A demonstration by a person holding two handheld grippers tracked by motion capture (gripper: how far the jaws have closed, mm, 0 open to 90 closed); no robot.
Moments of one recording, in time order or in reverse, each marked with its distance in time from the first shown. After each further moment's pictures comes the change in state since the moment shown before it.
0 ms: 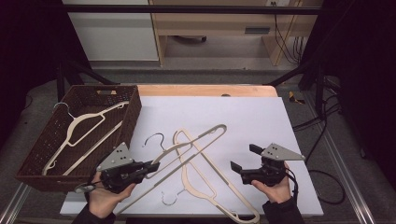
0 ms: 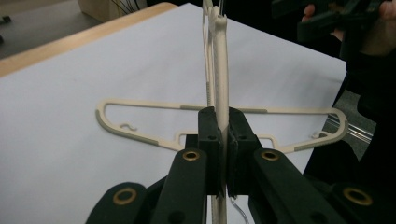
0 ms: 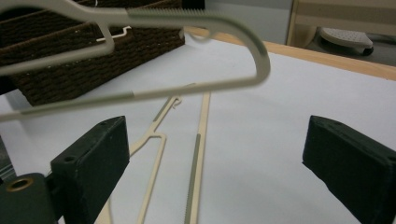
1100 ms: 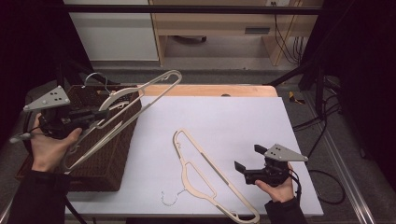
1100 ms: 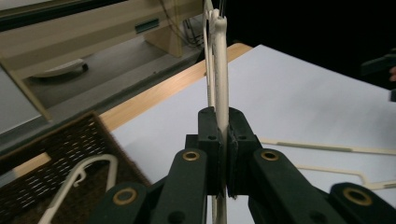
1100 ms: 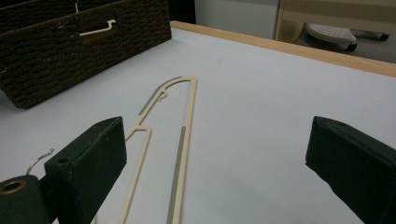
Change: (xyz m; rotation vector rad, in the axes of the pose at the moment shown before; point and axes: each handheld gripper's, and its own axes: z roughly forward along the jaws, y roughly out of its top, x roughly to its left) left arm 0.125 0.058 -0.088 -0.048 0.191 0.015; right arm -0.007 -0.005 -0.005 0.012 -0.039 -0.005
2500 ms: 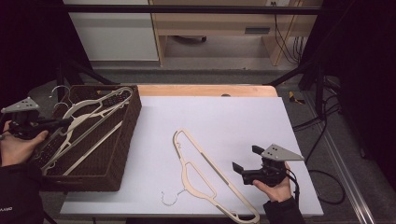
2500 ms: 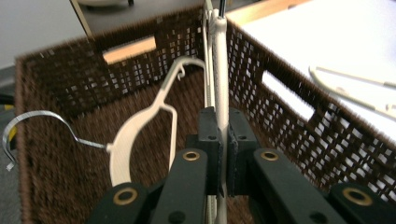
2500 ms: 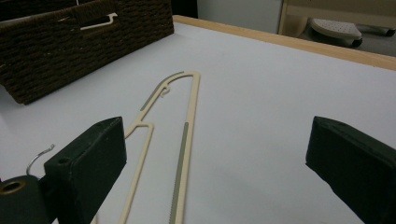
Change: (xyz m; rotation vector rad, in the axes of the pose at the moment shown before) left arm 0.112 -0.101 -0.020 0.172 0.120 -0.147; right arm 0.002 -0.002 0.006 0.017 0.009 0.004
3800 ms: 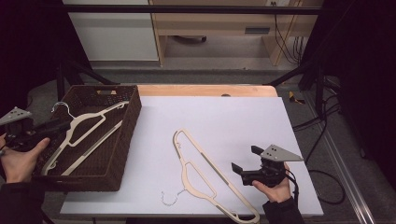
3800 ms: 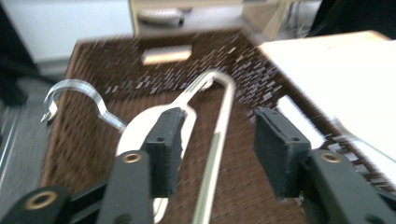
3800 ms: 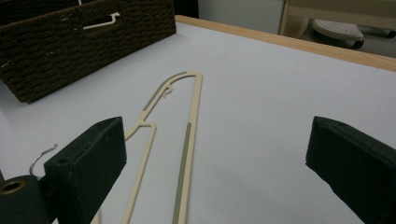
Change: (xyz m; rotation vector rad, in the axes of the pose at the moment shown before) left arm -0.047 -0.008 -0.022 -0.179 0.169 -0.150; right arm 0.002 0.001 0.000 -0.004 0.005 -0.010
